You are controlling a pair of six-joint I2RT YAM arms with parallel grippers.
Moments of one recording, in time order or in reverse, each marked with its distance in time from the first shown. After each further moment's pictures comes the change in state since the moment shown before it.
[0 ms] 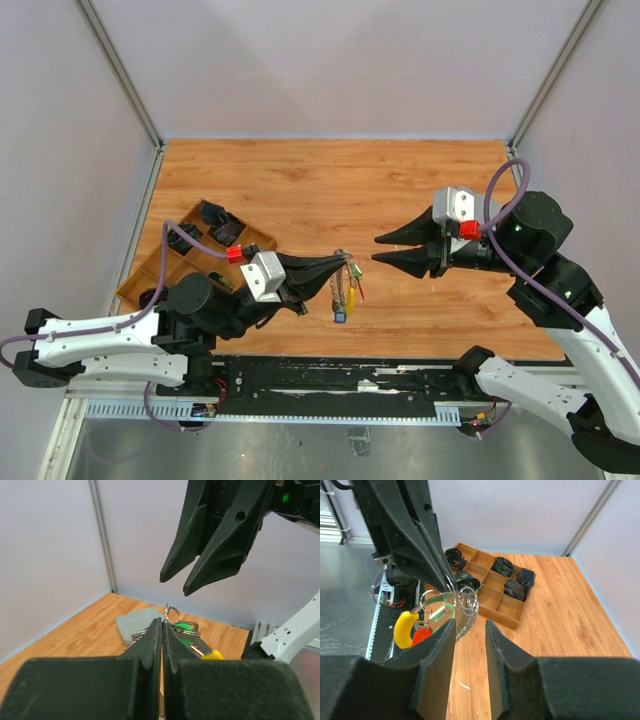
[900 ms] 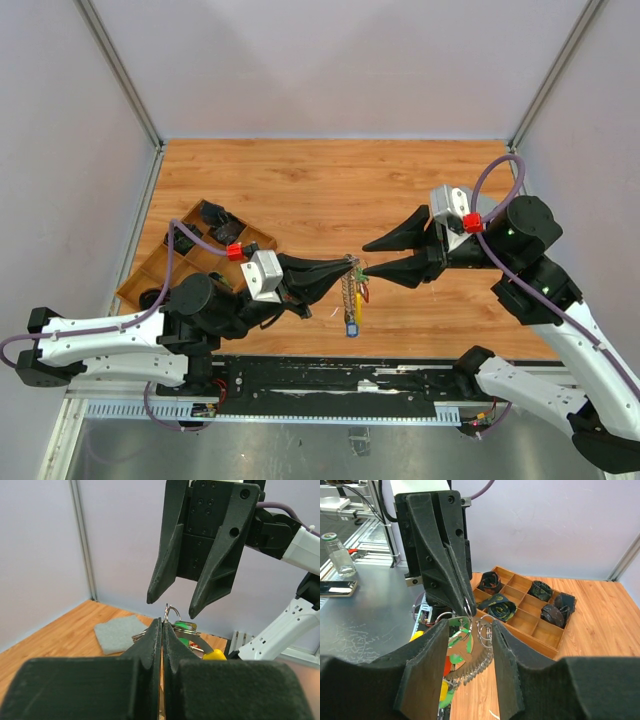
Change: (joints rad) left arm 0.000 0.022 -0.025 0.087 0.061 -0.098; right arm 0.000 -0.007 -0.116 0.239 -0.175 0.220
